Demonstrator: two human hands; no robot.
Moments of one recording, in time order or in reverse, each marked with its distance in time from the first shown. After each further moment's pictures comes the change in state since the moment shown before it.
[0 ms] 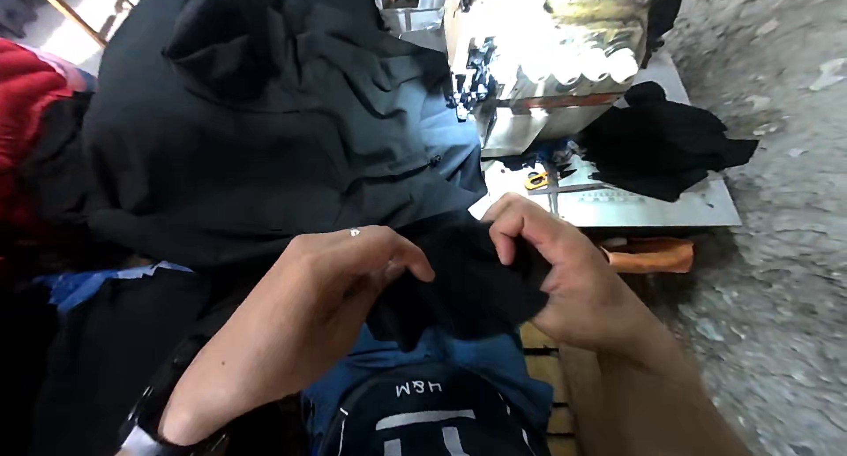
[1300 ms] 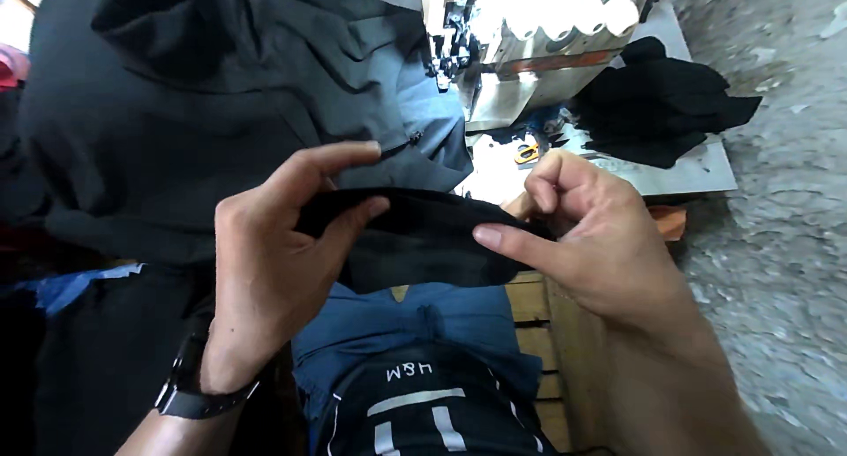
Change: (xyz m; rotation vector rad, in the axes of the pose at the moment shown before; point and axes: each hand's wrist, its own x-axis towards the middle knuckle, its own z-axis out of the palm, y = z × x) left_hand 0.021 -0.013 0.022 0.117 0.335 -0.103; right_hand -0.007 -0.005 -0.013 0.117 0.236 0.367
